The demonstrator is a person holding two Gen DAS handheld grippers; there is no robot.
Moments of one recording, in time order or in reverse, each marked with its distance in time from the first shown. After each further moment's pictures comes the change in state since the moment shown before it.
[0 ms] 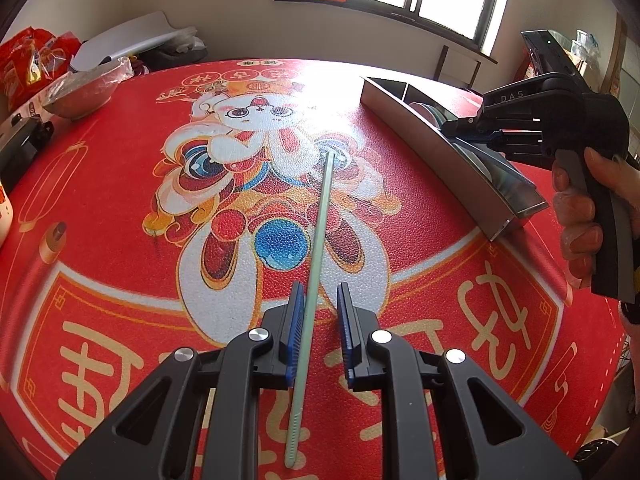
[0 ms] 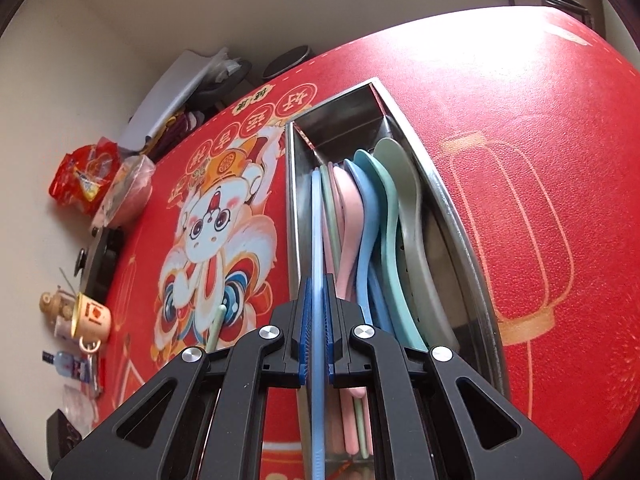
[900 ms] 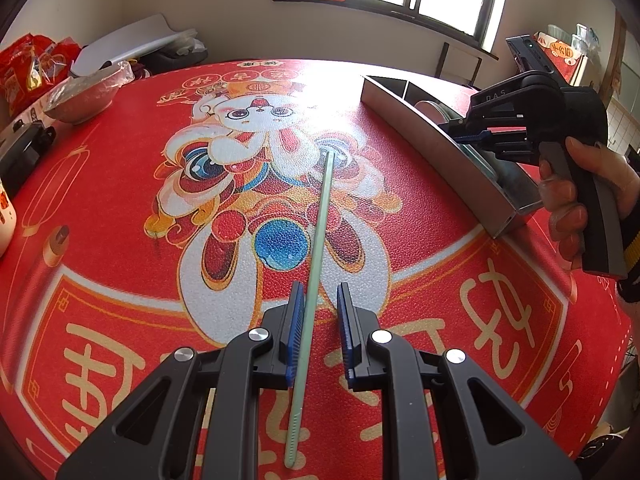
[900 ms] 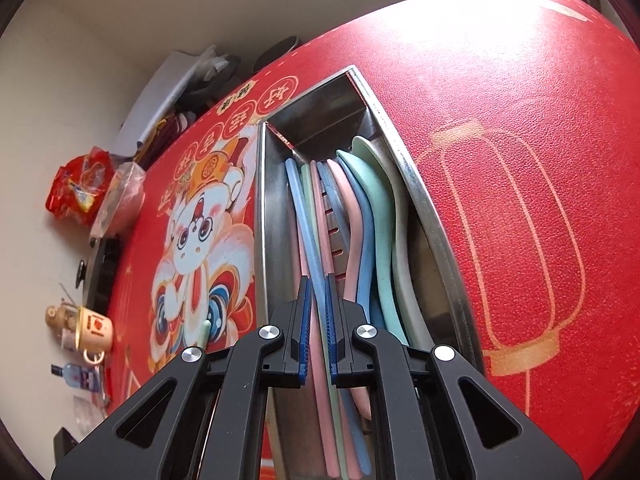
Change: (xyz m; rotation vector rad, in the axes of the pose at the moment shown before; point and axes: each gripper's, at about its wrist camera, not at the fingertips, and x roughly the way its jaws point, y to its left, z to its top) left arm -0.001 -0.004 -0.001 0.012 0.001 0.015; right arm 0.016 -0.021 0.015 0.058 0.034 0.023
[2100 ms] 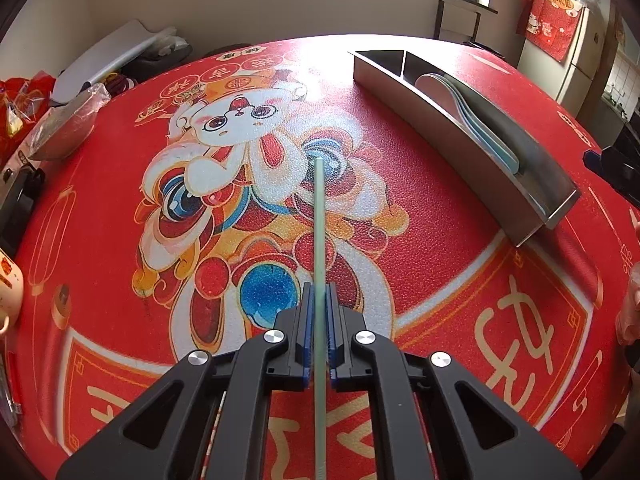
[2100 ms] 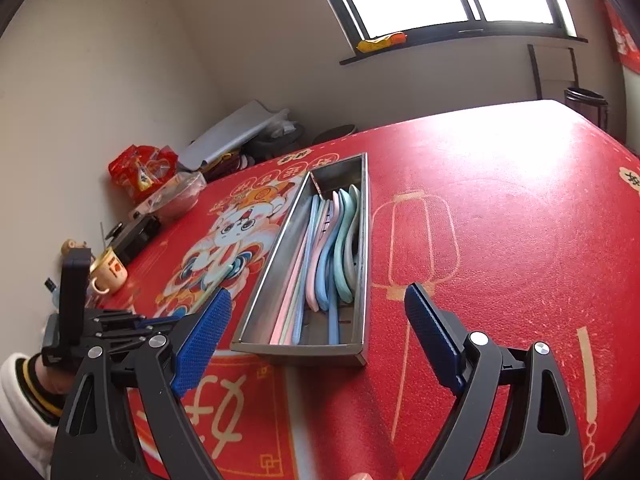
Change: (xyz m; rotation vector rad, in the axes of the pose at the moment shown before) left arm 0.029 -0.020 0.039 0.115 0.124 0.087; right arm -0.122 -0.044 -0.091 -0.320 -0.338 0.087
